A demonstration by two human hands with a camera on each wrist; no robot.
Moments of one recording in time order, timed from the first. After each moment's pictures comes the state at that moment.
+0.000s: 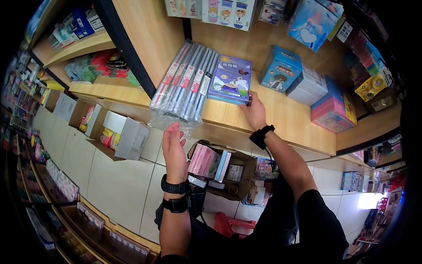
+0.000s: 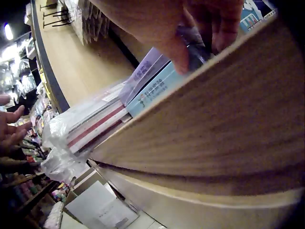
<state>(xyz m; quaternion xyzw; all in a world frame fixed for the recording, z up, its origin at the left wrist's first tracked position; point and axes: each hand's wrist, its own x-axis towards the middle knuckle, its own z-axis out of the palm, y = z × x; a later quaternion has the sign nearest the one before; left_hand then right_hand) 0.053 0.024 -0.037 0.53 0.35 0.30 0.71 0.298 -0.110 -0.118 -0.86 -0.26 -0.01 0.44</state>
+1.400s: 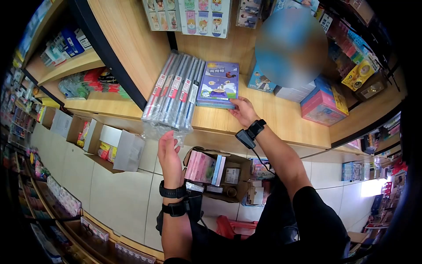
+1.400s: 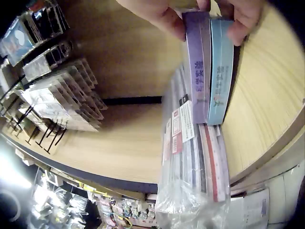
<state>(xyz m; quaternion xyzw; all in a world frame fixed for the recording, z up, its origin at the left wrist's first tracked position) 0.058 0.020 -0.033 0.53 0.34 0.30 0.71 0.319 -0.102 -0.115 -0.55 0.00 0.32 0.77</state>
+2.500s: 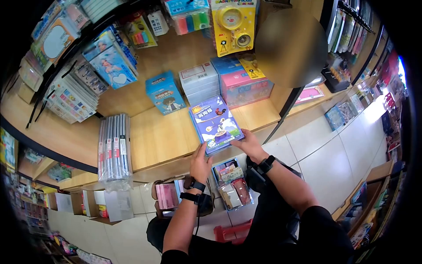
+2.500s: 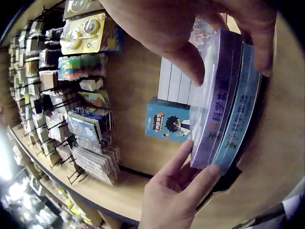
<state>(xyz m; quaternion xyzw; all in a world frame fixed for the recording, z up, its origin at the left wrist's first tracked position) 0.200 -0.221 -0.129 0.89 -0.03 0.15 0.43 0.261 -0.426 -0.107 -0.65 0.08 0.17 0.73</state>
